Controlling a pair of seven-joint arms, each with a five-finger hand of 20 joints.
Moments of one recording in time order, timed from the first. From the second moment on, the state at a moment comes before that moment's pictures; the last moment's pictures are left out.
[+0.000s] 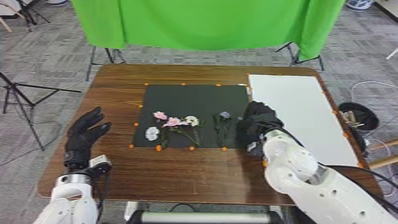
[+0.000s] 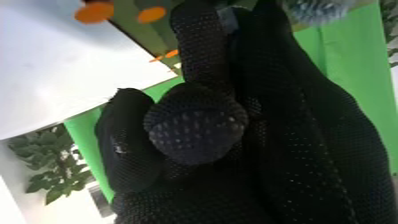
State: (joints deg) left arm 115.0 -59.7 -88.6 -102.7 51.8 18.1 21.8; right arm -77.4 -49.0 47.1 -104.7 -119.2 8.1 36.2
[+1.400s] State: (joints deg) left arm 115.9 -59.8 -89.0 -103.1 52.0 17.9 22.2; right arm -100.8 -57.1 88.6 -121.8 -83.4 0.0 6.0
